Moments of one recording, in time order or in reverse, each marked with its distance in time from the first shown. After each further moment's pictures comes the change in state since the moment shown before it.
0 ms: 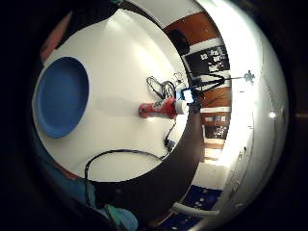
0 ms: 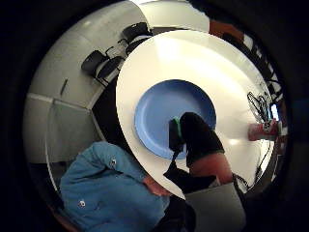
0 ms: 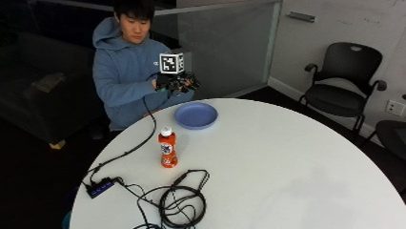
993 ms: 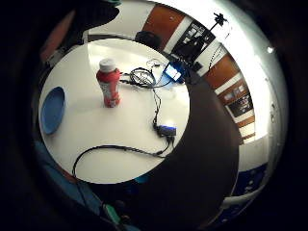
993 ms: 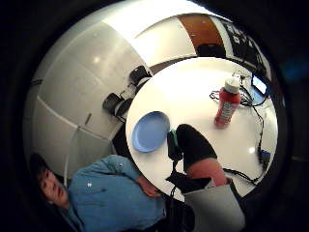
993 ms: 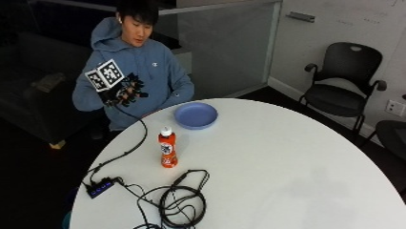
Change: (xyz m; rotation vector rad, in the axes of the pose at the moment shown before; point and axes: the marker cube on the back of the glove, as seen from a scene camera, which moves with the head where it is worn) arm 0.139 0.184 0.031 0.393 -0.367 0.585
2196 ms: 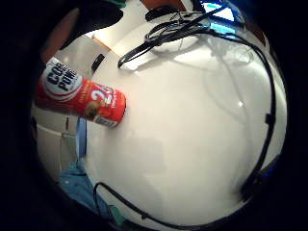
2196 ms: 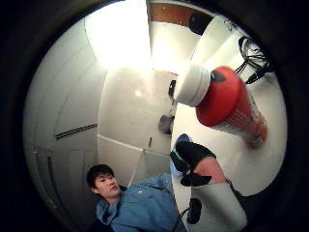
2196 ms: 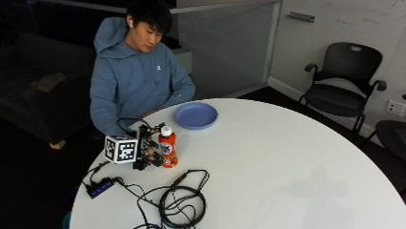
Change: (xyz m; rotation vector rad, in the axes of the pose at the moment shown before) arm 0.080 -0.054 0.193 -0.031 -0.867 0.272
